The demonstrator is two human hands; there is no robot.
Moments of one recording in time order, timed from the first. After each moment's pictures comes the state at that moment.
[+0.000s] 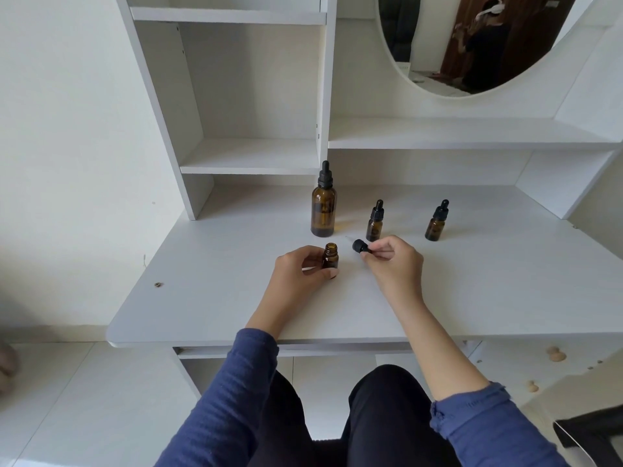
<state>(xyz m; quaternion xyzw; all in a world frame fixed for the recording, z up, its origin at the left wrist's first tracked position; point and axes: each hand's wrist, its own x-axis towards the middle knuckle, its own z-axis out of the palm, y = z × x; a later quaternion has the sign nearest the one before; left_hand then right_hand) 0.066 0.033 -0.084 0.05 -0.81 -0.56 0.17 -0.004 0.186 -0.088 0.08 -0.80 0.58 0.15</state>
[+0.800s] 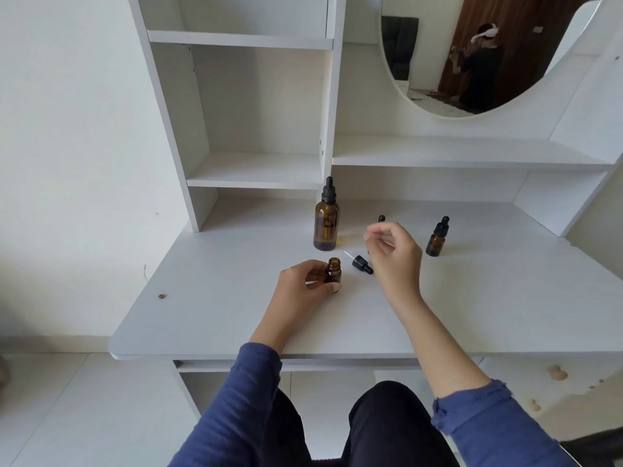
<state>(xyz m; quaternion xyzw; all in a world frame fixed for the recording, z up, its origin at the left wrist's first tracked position) 0.069 0.034 -0.080 0.05 -0.81 -0.57 0.16 -0.004 0.171 -0.053 0.15 -0.75 0.60 0.21</state>
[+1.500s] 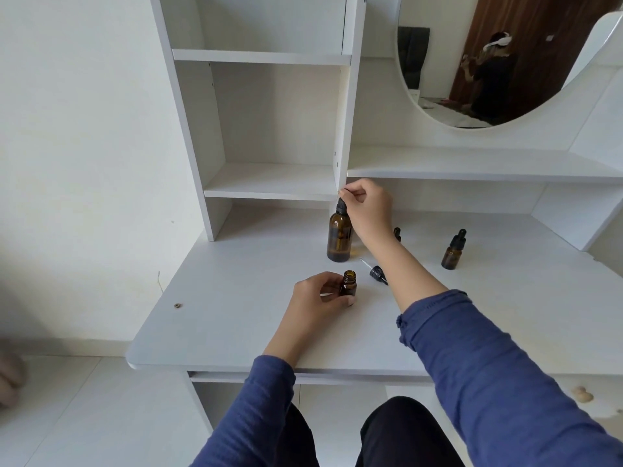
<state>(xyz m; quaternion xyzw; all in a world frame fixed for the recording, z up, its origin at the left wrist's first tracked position) 0.067 0.033 -0.081 0.06 -0.79 -0.59 0.15 -0.065 0.098 0.003 0.20 -0.78 0.57 0.18</state>
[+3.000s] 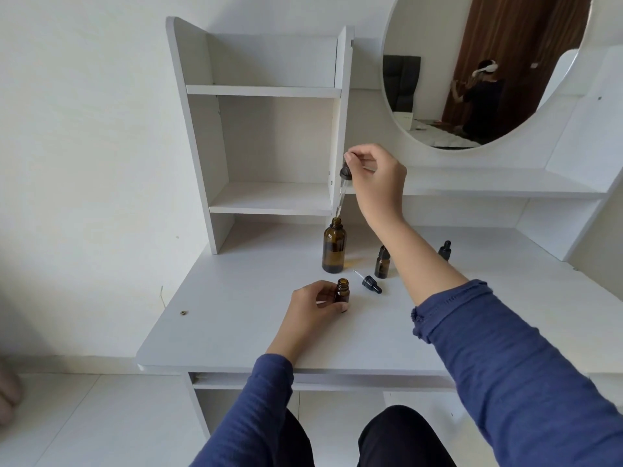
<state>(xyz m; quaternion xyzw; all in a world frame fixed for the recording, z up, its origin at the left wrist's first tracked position) 0.068 0.032 -0.085 0.05 -0.80 -0.57 0.15 -0.031 0.115 0.074 0.26 -0.69 0.59 0.34</state>
